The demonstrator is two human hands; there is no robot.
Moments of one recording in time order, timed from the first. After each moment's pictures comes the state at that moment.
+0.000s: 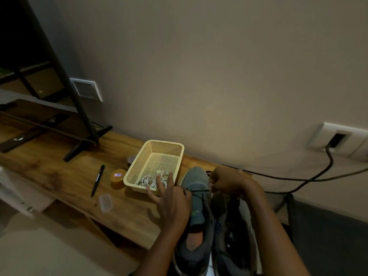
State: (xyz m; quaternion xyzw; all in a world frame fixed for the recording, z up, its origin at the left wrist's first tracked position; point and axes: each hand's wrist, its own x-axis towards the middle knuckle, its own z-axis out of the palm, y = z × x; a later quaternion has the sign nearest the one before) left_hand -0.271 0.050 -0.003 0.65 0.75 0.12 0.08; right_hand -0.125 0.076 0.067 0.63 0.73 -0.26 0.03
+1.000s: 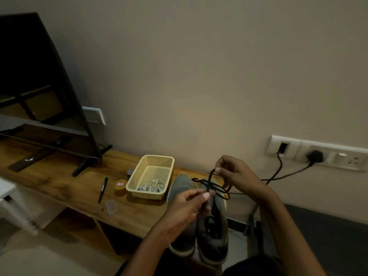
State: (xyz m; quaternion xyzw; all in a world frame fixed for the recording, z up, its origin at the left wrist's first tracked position) left_hand -0.272 -0.072 0.131 0.45 0.38 0.35 0.73; right_hand -0.089 -0.043 0.161 0.54 0.66 -0.34 -0.39
